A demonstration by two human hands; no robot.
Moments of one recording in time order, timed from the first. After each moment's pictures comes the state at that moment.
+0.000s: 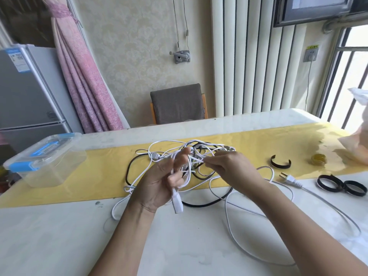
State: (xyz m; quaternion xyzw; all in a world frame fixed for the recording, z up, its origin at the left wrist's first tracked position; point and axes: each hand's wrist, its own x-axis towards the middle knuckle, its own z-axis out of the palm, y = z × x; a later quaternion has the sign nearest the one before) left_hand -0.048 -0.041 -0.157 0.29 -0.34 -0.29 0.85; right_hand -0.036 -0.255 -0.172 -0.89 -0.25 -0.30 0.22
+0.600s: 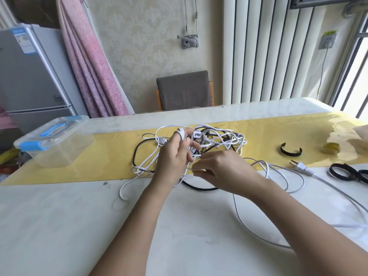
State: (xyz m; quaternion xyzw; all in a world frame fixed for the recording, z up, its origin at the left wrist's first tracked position) left_hand -0.049 -0.057 -0.167 0.77 -0.20 0.17 0.58; right_hand -0.070 -0.219 -0.164 -0.86 -0.41 -0.26 0.17
